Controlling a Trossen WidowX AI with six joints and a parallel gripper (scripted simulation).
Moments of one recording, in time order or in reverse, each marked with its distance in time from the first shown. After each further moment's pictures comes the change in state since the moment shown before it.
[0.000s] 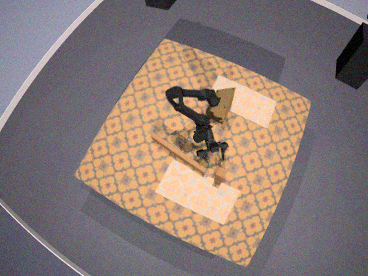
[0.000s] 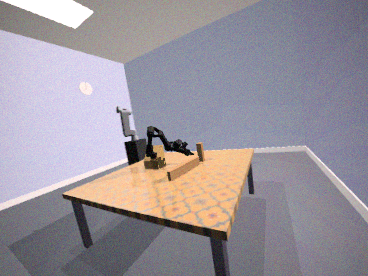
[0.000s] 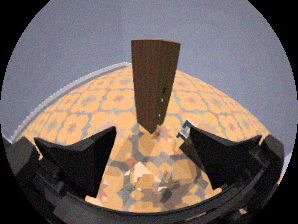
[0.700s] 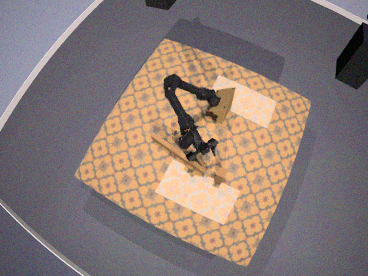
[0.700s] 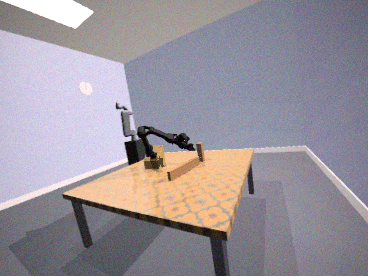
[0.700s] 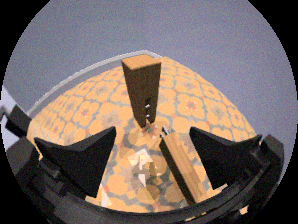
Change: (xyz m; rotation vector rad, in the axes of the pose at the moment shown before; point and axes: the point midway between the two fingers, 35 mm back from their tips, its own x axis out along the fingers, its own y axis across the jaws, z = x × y) arm -0.030 -0.053 0.043 -0.109 0.148 0.232
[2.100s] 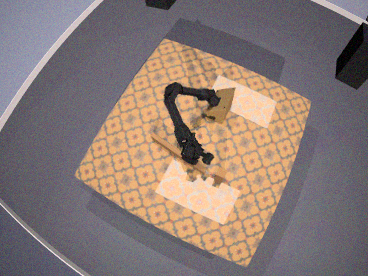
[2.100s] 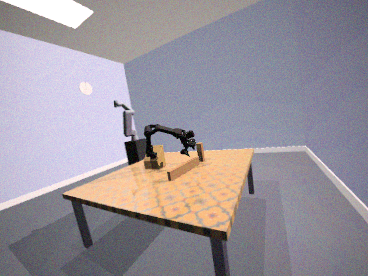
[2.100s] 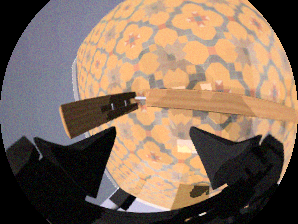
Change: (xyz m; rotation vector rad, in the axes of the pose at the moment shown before) arm 0.001 -0.022 -0.018 1.283 0.440 -0.217
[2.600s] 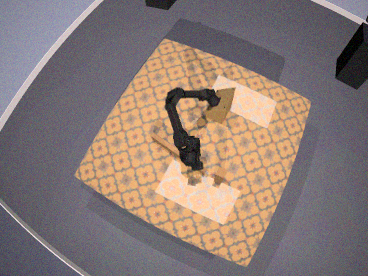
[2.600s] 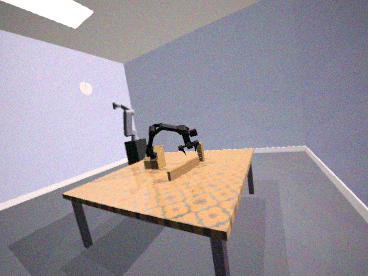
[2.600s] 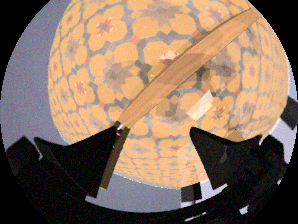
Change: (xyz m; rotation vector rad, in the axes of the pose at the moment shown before) arm -0.015 -0.016 0.014 0.754 -0.047 -0.275
